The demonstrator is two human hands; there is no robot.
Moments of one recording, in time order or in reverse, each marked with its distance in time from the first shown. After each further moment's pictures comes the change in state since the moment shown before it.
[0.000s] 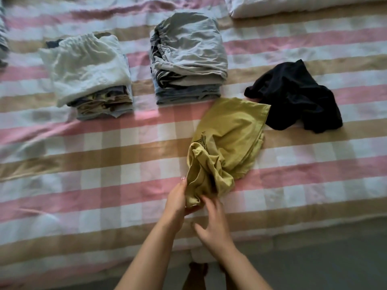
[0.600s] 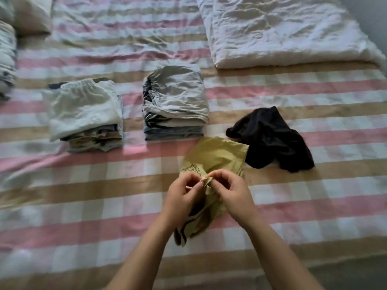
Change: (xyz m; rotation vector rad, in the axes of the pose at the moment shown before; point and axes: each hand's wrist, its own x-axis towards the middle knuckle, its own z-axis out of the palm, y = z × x) left_hand -0.021 0.097 0.068 0.459 -0.140 0.776; right_hand 0.081 -0.077 -0.167 0.380 0.083 -0.134
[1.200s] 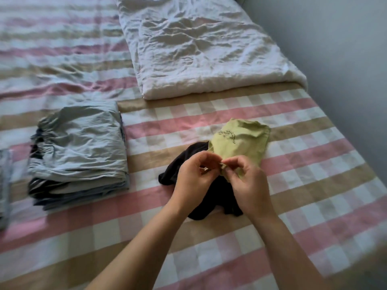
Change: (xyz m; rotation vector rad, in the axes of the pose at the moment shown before) left_hand 0.199 0.093 0.177 -0.072 -0.147 0.256; right_hand 0.112 0.005 -0.211 -0.423 0.523 -0.219
